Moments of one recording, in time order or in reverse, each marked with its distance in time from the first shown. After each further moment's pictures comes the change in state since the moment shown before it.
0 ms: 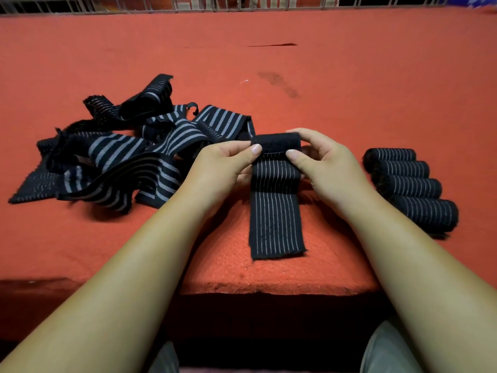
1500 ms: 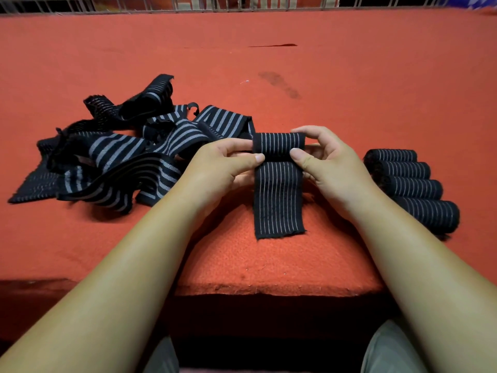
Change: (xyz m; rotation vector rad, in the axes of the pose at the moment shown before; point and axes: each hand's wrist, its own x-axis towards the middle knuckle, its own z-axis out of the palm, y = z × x) left_hand 0.001 0.005 -0.007 -0.064 -0.048 -0.030; right_hand -0.001 0.000 -0.003 0.216 -0.031 0.053
